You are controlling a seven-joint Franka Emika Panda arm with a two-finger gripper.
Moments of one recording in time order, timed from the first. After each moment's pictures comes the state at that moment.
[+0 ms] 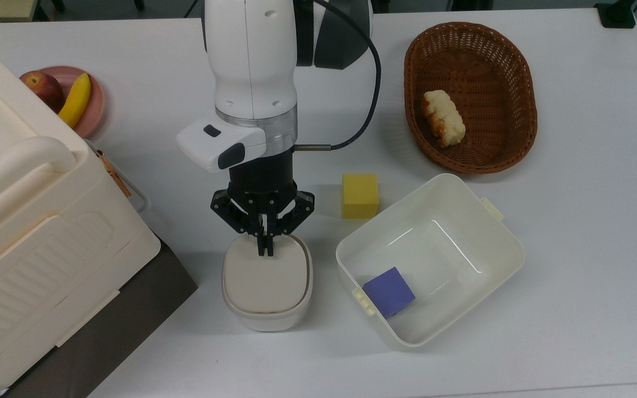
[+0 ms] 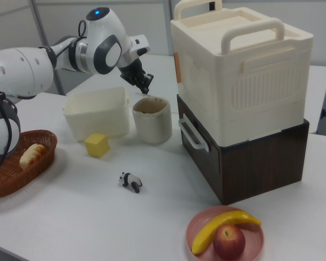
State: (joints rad) arm 0.10 0.60 -0.08 -1.20 0.02 2.27 0.06
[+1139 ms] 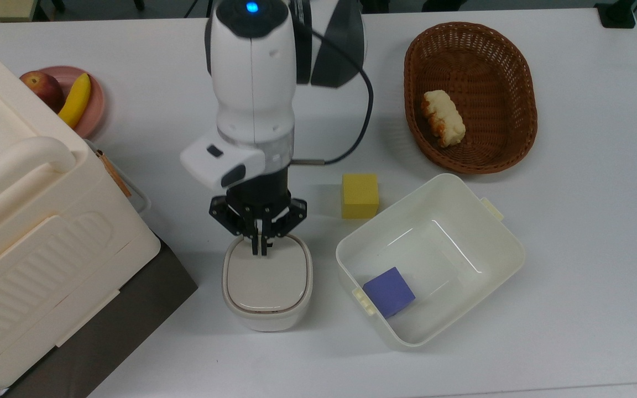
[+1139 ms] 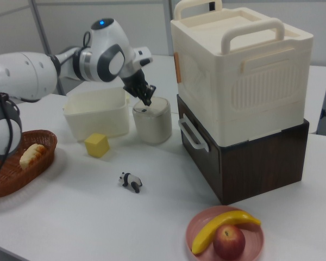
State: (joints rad) arm 0.10 0.60 -0.09 -1.25 -0.02 2.25 0.06
